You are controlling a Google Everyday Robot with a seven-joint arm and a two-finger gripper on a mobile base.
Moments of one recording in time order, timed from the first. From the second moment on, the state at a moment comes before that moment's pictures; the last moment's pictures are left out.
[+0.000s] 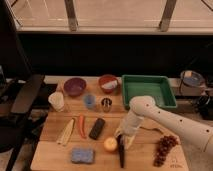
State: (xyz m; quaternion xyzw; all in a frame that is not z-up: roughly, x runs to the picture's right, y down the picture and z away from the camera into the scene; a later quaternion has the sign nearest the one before) arm 0.087 0.287 0.785 -0.37 -0.35 -0.27 0.82
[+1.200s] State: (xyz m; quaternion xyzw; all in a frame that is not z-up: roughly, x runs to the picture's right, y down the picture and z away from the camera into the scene) arm 0.103 0.132 0.777 -0.25 -0.29 -0.30 0.87
